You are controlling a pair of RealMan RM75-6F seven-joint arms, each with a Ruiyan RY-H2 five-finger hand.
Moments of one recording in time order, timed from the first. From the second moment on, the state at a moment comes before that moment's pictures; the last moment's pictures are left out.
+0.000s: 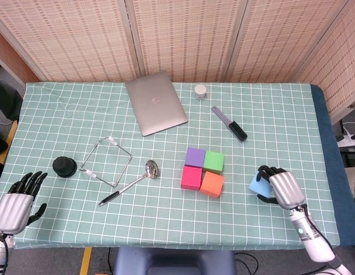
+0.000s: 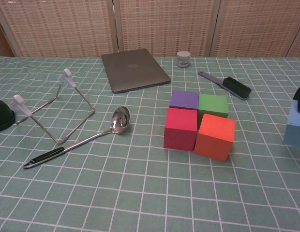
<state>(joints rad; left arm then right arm) -0.13 -1.16 0.00 -1.55 1.56 1.46 0.24 0.32 -1.36 -0.01 -1.36 -1.54 1.34 -0.01</state>
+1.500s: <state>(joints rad) -0.13 -1.16 0.00 -1.55 1.56 1.45 0.24 0.42 -1.36 -0.02 -1.55 -1.62 1.16 0.08</state>
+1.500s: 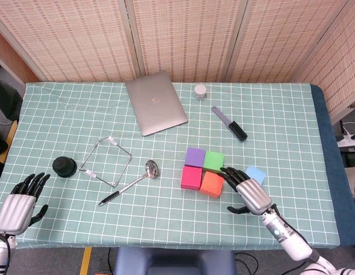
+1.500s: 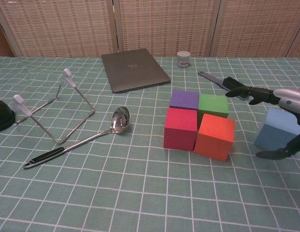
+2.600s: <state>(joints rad) -0.13 -1.16 0.00 -1.55 1.56 1.46 0.24 0.47 -1.55 0.02 -1.36 -1.55 1.11 0.05</state>
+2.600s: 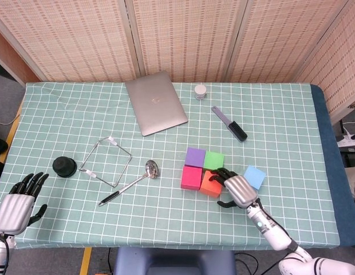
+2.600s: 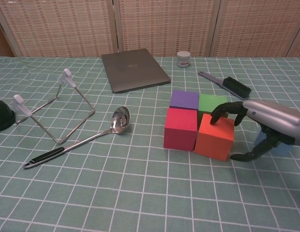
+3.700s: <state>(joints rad) -0.13 -1.16 0.00 -1.55 1.56 1.45 0.24 0.46 -1.54 -0.06 -1.30 -1.71 1.27 0.35</state>
